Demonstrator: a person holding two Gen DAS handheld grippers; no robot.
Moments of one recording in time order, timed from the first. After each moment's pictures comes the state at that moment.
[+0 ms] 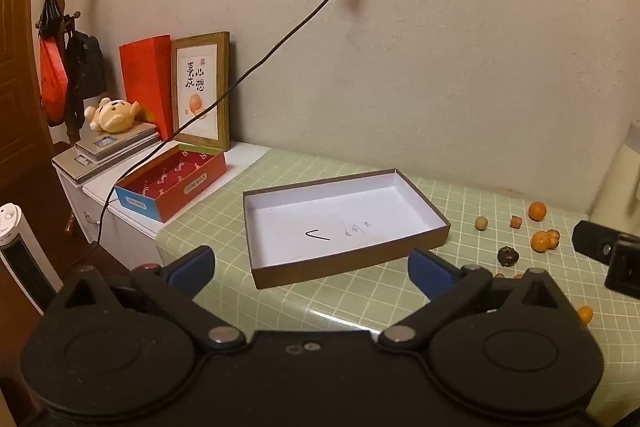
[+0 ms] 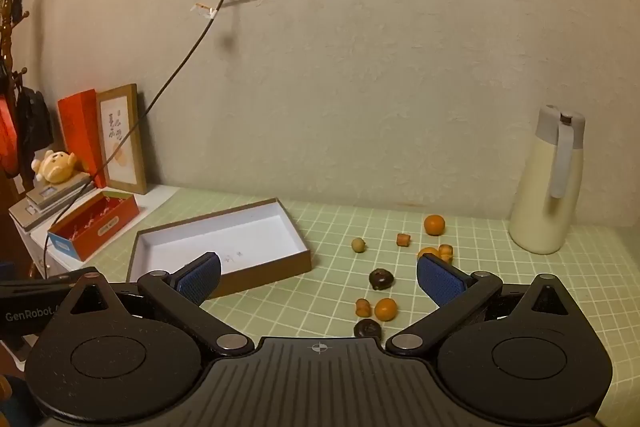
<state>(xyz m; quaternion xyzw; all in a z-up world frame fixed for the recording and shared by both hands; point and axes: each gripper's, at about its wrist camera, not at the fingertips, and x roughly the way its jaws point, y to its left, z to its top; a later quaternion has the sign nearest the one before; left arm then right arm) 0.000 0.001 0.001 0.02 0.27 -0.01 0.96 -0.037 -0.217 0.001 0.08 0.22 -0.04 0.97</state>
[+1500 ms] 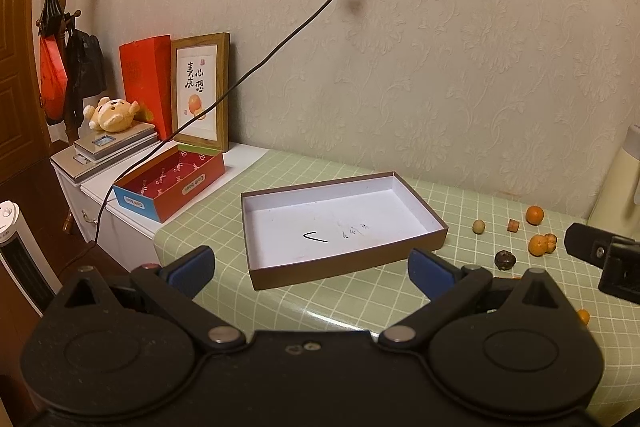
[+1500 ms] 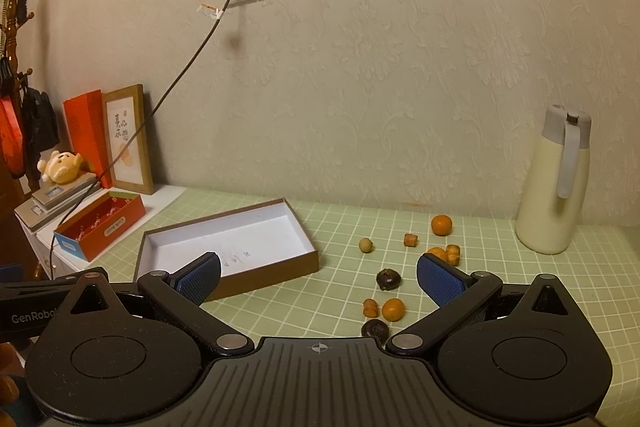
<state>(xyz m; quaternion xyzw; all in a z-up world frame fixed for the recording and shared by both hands) 0.002 -0.002 0.002 0.02 0.26 -0.02 0.97 -0.039 -0.212 -0.001 0.08 0.22 -0.03 0.97</state>
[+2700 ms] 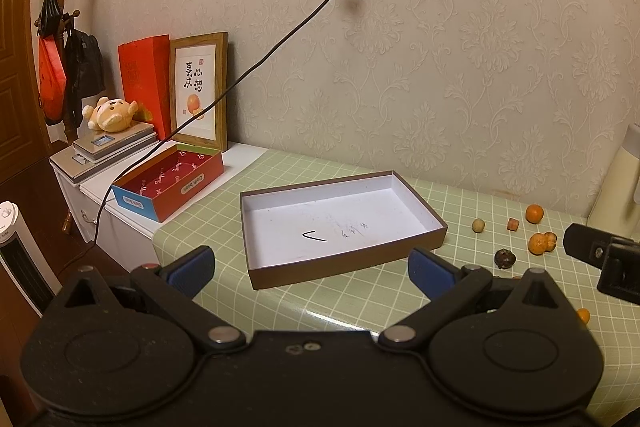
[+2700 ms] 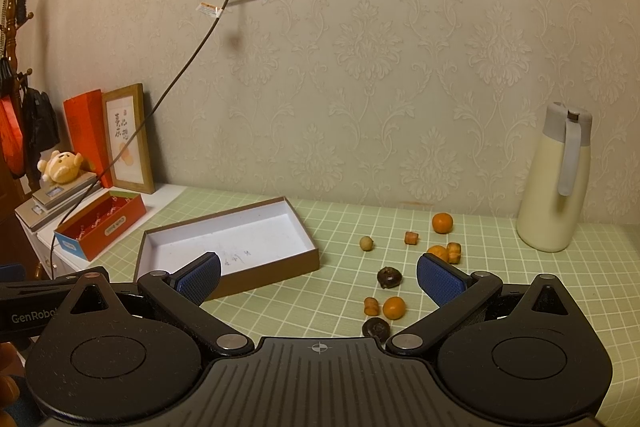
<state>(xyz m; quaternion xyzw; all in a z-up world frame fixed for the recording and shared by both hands) 0.001 -0.002 0.002 0.02 0.26 -0.02 0.97 -0.038 -0.214 0.000 0.08 0.22 -0.03 0.97</state>
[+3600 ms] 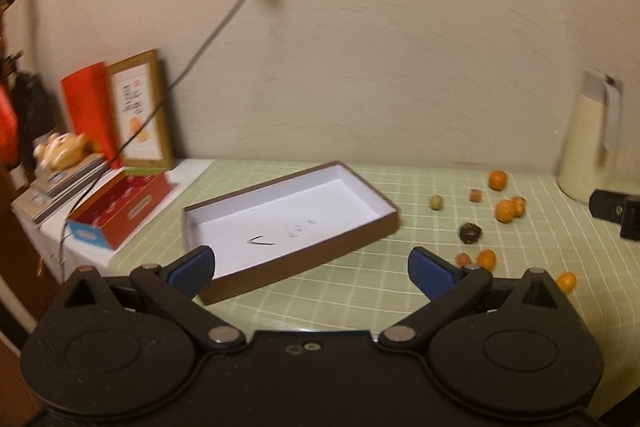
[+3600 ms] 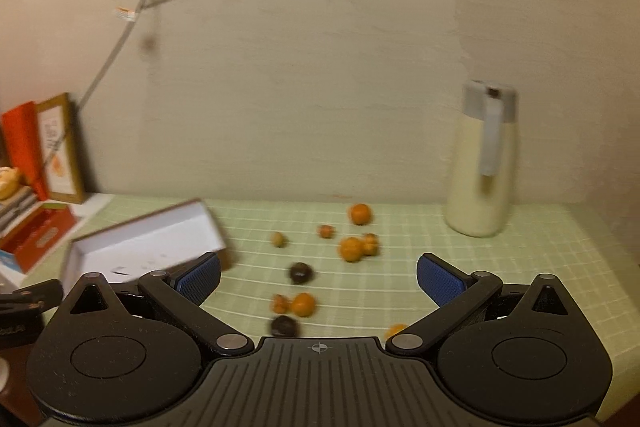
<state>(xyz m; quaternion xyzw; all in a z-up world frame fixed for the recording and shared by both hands) 0.011 -0.066 -0.027 0.10 0.25 -0.09 0.96 -0.045 -0.289 -0.025 0.10 0.23 -0.13 0.96</state>
